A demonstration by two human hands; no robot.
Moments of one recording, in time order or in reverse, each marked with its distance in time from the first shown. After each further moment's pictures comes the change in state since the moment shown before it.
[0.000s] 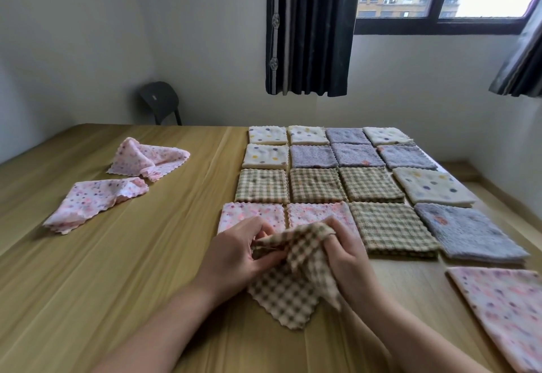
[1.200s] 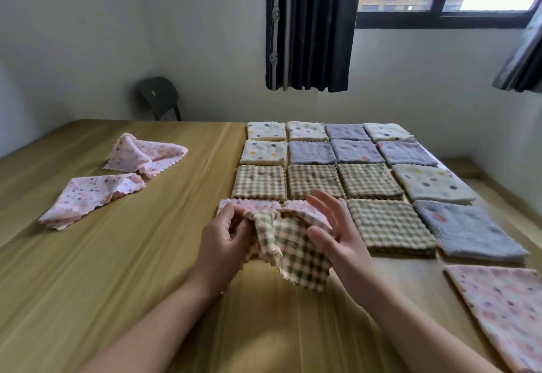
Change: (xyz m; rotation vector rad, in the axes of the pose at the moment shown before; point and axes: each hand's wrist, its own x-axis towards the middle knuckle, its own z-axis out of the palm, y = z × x) left_hand 0.004 0.004 0.007 -0.342 0.256 -0.248; right_hand 0.008 0.013 -0.013 0.260 -0.204 -0.028
